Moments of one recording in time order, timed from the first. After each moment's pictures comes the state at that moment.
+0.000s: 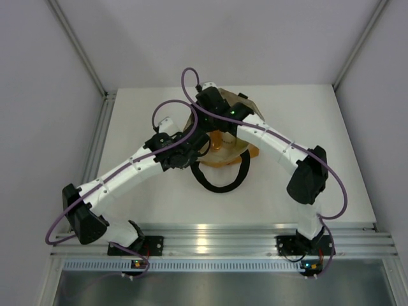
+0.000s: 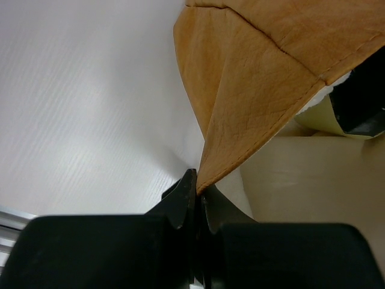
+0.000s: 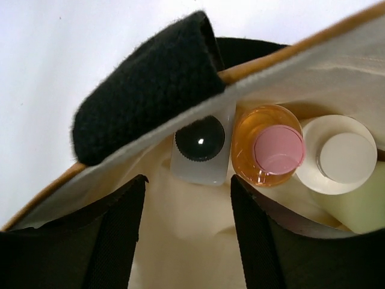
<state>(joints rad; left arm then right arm) -0.86 1.42 1.41 -1.09 -0.57 -1.39 0.82 1.93 1.93 -0.72 0.24 0.39</state>
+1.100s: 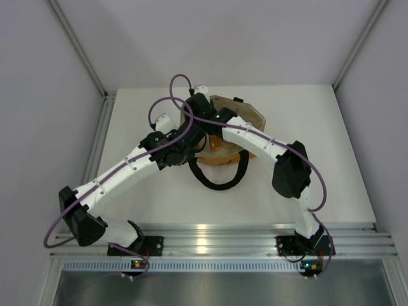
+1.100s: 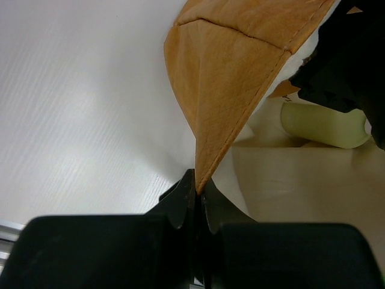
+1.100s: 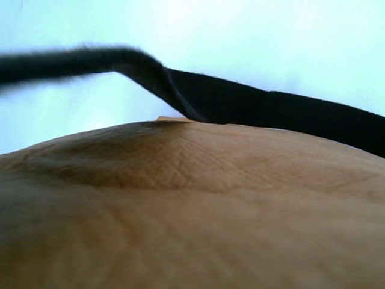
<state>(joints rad) -0.83 1.40 1.41 -1.05 -0.57 -1.34 0.84 2.10 1.99 -0.62 0.39 0.38</state>
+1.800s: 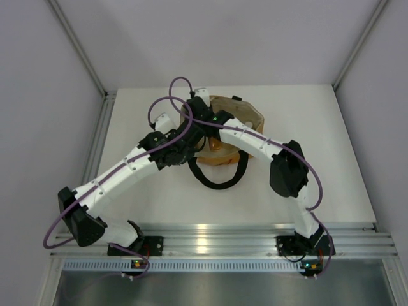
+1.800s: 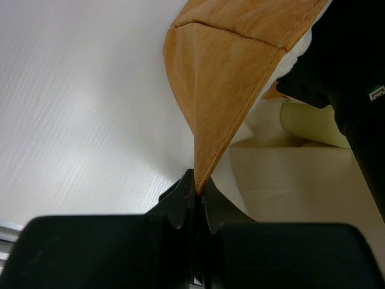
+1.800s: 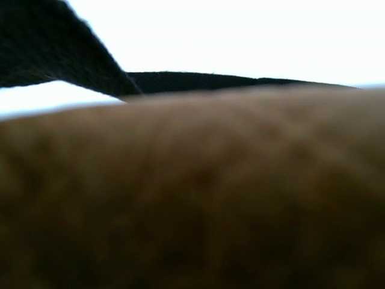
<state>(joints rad) -0.83 1.39 1.41 -1.05 -0.57 -1.33 0.84 2.14 1.98 -0.60 0.43 0.44</state>
